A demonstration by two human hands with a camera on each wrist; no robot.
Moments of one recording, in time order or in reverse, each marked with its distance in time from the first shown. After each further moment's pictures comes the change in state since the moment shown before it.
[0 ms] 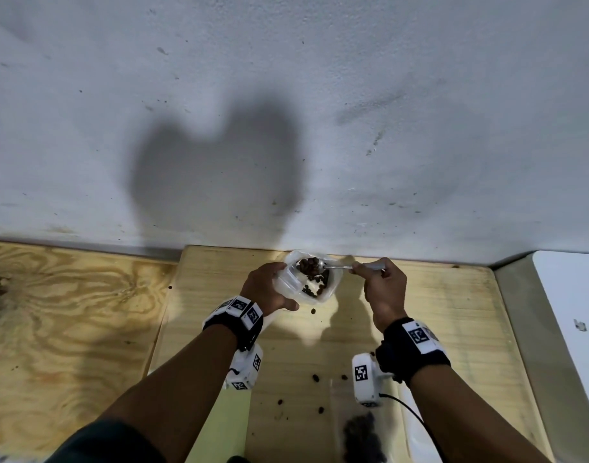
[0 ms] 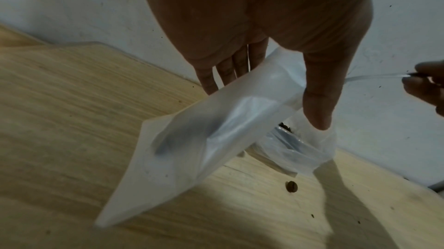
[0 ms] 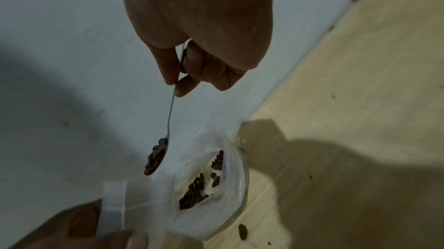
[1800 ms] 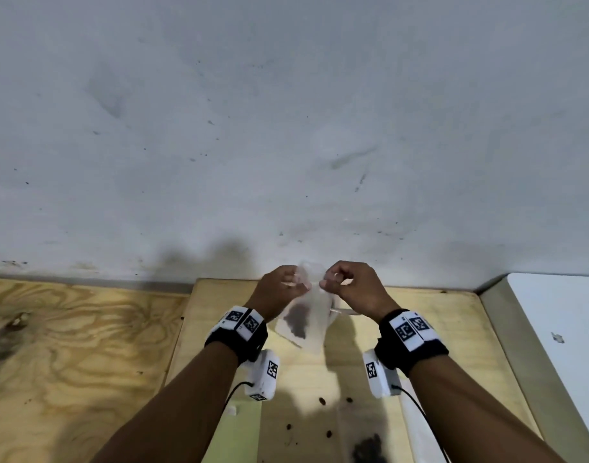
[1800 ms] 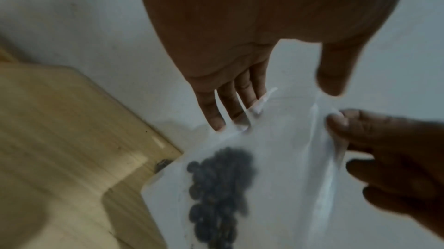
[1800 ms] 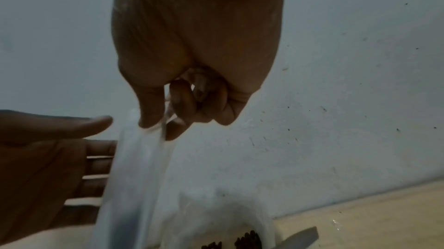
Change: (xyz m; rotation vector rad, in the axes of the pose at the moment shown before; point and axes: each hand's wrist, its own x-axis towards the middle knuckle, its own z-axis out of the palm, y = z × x) left_hand -0.021 0.040 -0.035 -0.372 0.032 0.239; right_hand -0.033 -0.076 0.022 -0.536 -0.489 -0.345
